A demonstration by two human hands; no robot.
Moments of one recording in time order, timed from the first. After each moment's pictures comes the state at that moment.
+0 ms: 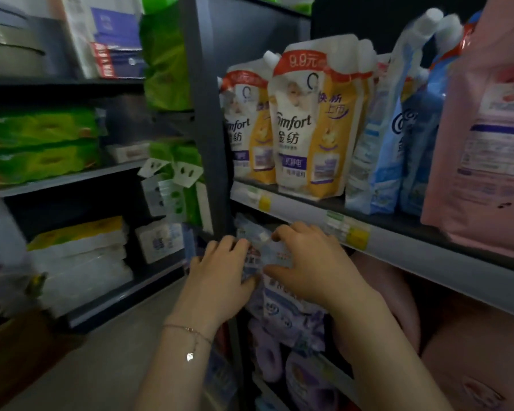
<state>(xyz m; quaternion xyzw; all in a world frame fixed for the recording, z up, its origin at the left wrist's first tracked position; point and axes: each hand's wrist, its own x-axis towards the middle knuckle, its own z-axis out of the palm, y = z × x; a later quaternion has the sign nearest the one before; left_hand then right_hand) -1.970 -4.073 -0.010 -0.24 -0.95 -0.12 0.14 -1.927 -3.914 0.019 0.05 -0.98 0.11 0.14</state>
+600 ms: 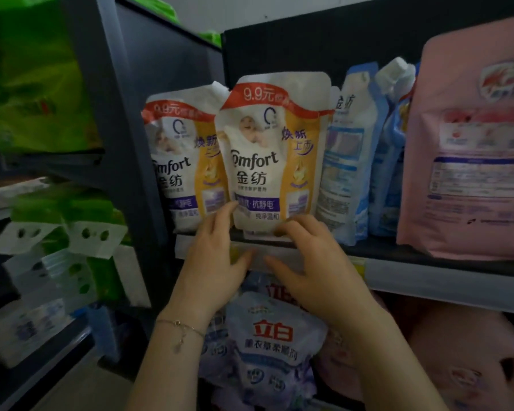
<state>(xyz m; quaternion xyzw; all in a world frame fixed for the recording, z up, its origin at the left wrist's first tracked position) -2.101 -4.035 0.037 -0.47 -0.77 -0.40 0.17 -1.971 -3.917 0.039 -0.09 -0.91 0.15 0.38</state>
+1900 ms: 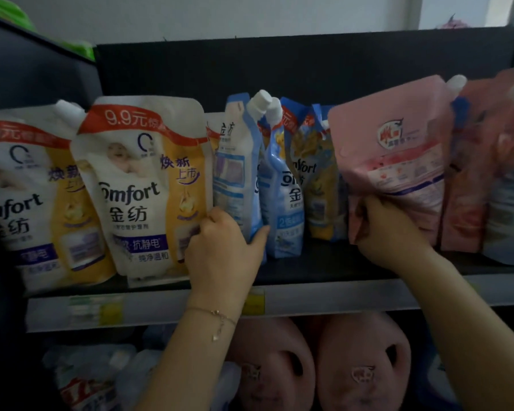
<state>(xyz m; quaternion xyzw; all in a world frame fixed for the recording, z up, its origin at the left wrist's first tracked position) -2.013 -3.897 0.074 -0.40 -0.80 -0.35 0.28 -1.832 -3.747 0.078 -0.48 -0.82 0.01 0.30</state>
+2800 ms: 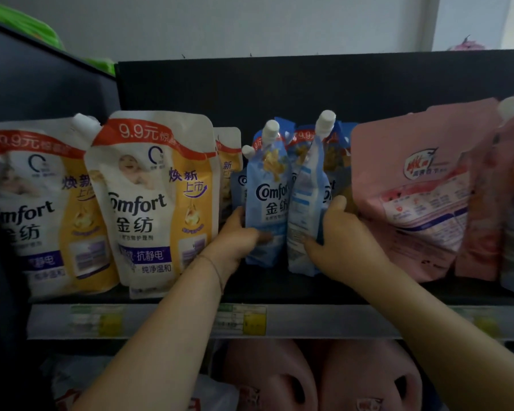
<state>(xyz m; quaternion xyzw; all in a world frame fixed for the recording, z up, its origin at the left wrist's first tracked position) -2.069 -3.812 0.082 -0.42 -0.63 -0.60 -0.25 -1.887 -3.794 0.099 -0.38 -0.86 -0.01 0.34</state>
